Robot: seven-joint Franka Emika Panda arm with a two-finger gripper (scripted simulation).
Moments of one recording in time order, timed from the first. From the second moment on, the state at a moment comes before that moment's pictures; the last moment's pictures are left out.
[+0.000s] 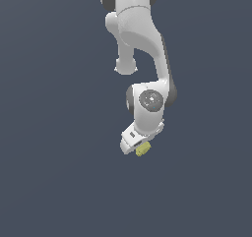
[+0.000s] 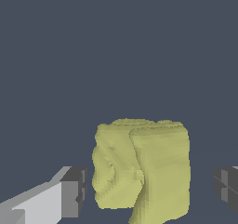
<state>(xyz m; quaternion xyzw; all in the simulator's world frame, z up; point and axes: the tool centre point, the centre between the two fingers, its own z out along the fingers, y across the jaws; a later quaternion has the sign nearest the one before) 0.057 0.071 0.063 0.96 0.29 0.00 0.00</state>
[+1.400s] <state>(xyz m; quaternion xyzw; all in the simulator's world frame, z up) 0.057 0.058 0.058 0.96 0.29 0.00 0.00</state>
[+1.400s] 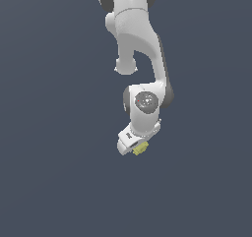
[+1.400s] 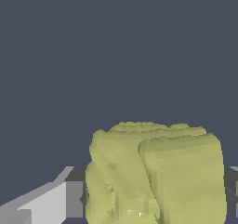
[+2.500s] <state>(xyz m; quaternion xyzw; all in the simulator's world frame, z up) 0.061 -0.079 0.231 0.96 0.29 0.00 0.00</state>
